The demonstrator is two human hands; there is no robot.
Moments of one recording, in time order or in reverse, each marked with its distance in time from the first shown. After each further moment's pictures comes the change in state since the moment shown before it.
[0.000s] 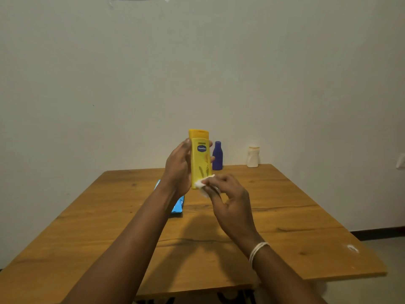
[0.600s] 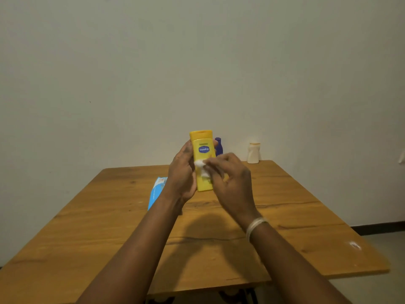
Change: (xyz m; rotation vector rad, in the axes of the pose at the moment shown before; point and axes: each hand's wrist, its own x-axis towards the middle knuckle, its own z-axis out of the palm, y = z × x) left_hand -0.004 -0.014 0.008 -0.110 0.025 -0.013; right_hand 0.038 0.000 -0.001 -0.113 0.062 -0.082
